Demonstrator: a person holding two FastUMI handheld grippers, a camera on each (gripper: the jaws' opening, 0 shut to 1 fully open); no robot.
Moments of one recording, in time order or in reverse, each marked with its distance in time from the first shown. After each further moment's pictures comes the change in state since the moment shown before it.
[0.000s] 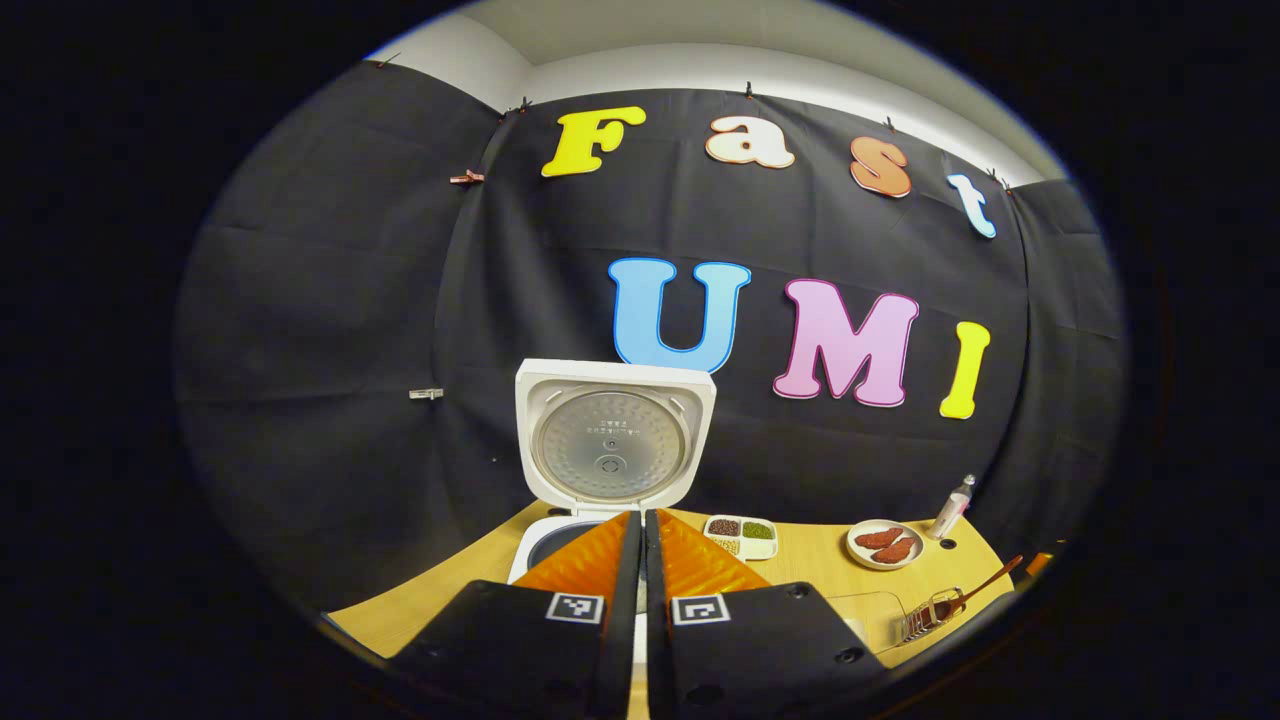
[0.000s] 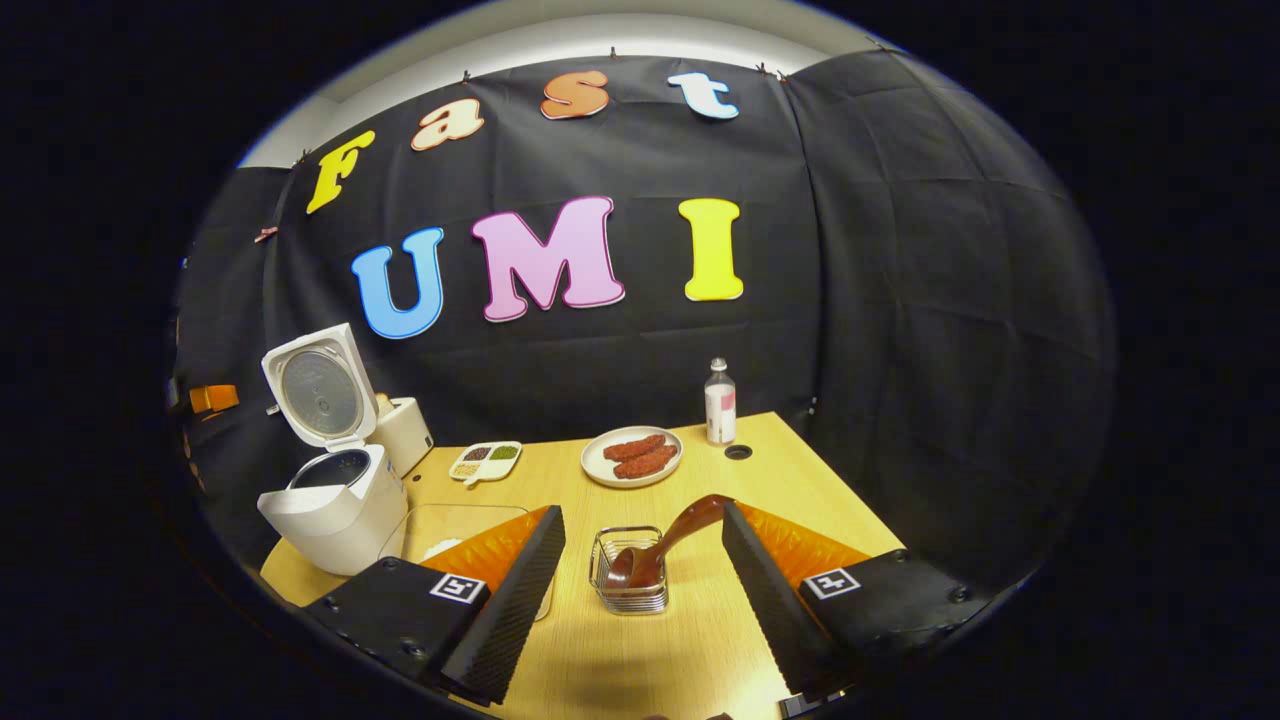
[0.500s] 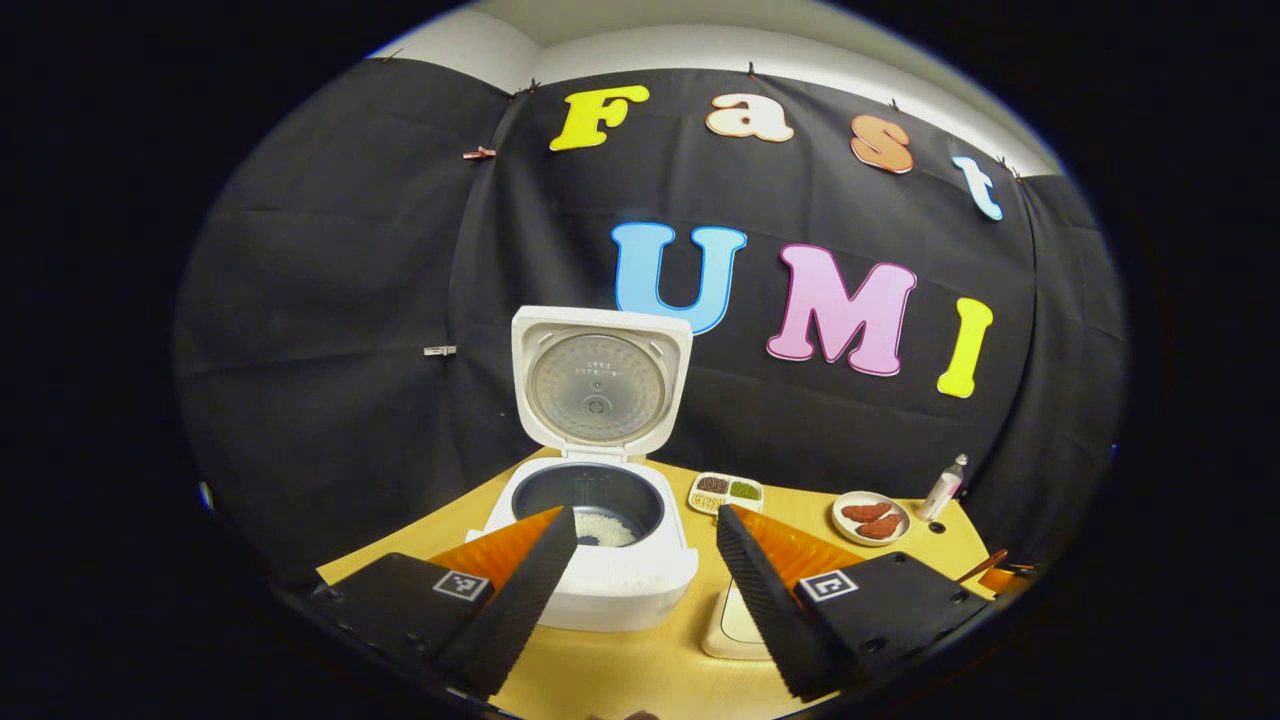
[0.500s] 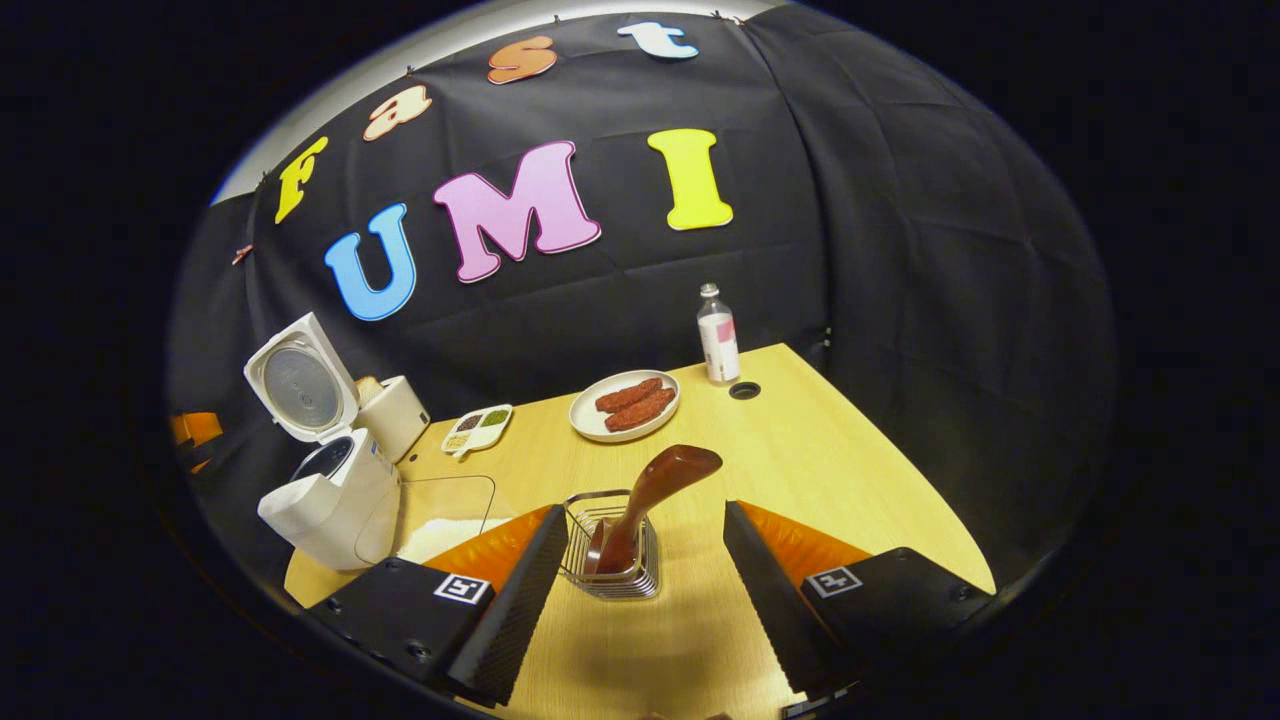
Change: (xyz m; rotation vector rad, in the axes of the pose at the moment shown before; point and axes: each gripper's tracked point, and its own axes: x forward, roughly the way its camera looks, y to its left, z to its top) left arm -0.045 -0.049 -0.042 -0.020 0.106 0.055; right arm 0.057 -0.029 -0.053 0.105 0.148 0.059
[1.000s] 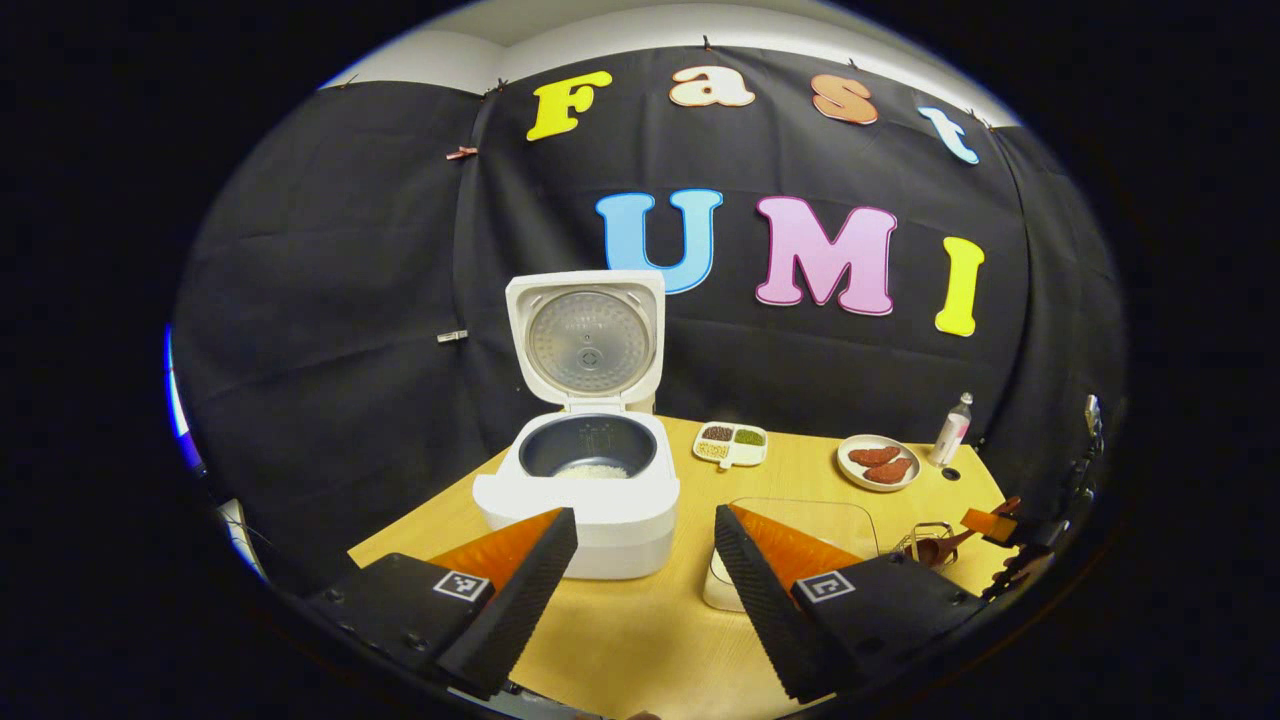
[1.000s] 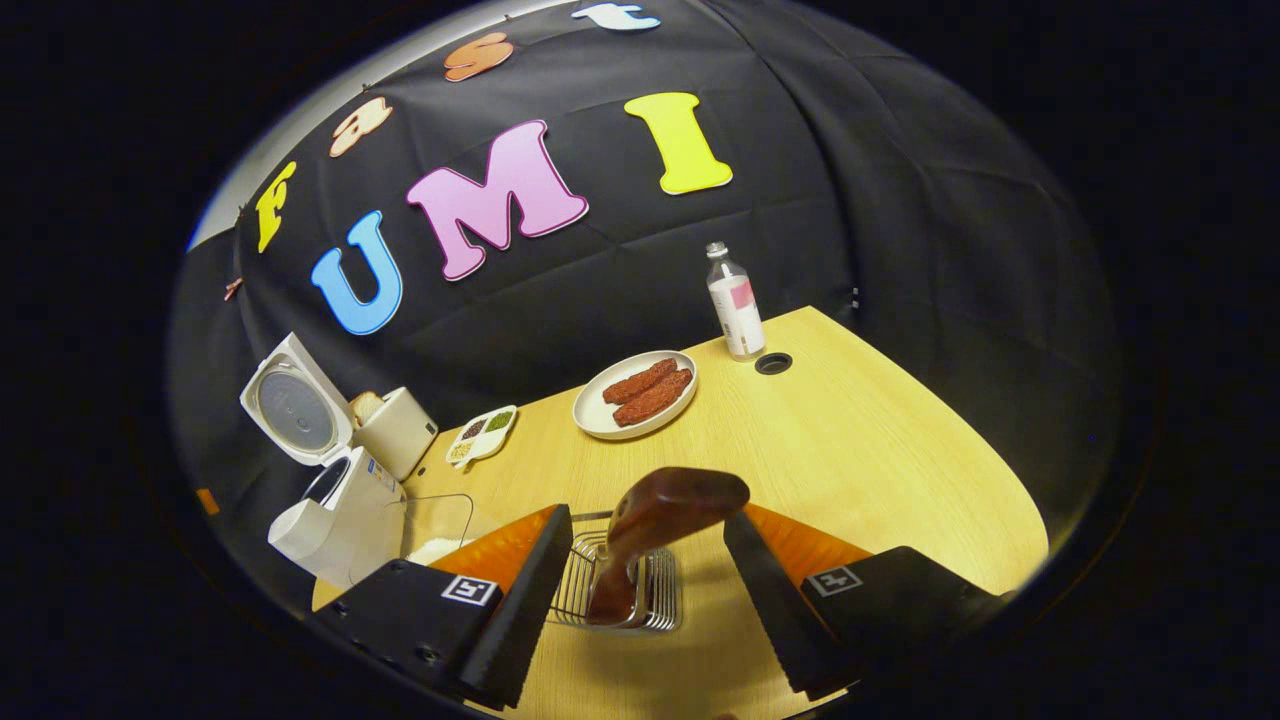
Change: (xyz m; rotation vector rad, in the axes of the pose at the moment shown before) left arm -0.049 -0.035 -0.052 0.086 0.107 0.045; right arm 0.076 -0.003 -0.009 0.119 0.031 0.068
